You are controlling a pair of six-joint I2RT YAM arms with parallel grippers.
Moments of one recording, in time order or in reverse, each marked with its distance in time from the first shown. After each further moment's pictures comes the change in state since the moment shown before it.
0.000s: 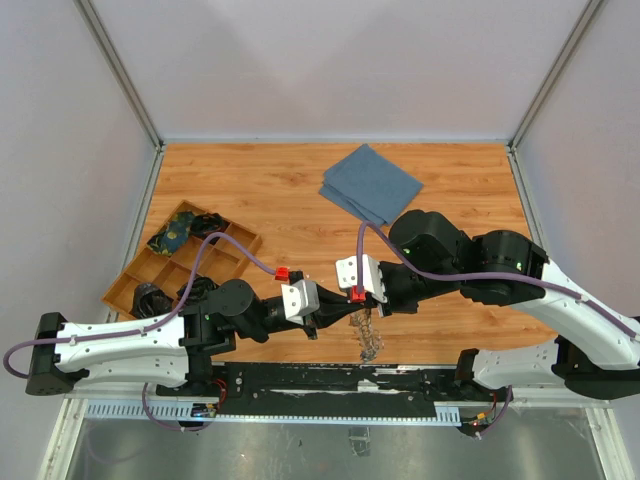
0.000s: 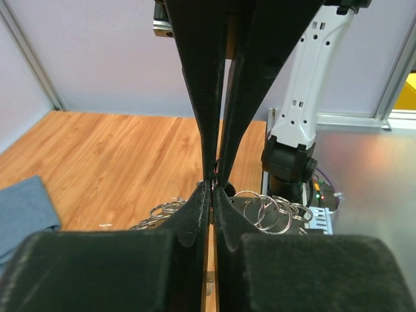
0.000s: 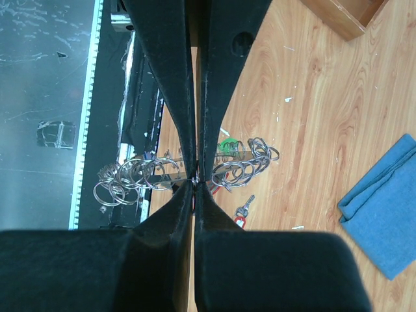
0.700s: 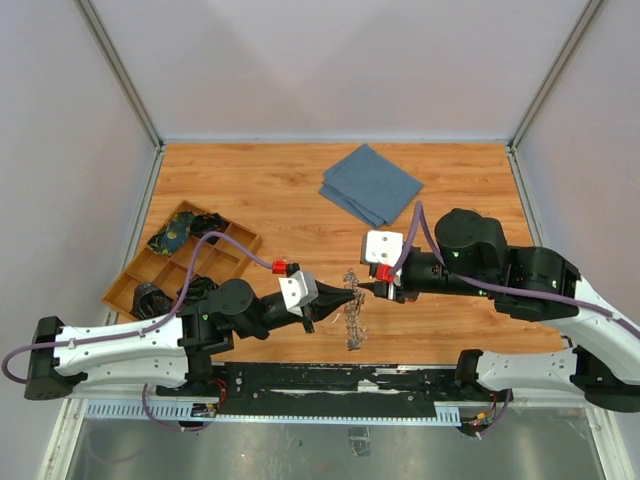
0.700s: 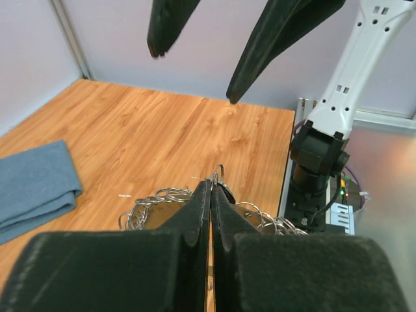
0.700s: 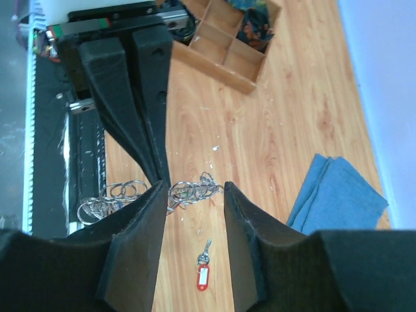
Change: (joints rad) left arm 0.032 -0.024 -0.030 -0.031 -0.093 -0.034; right arm 0.000 -0.141 -0.100 0.298 0.146 0.069
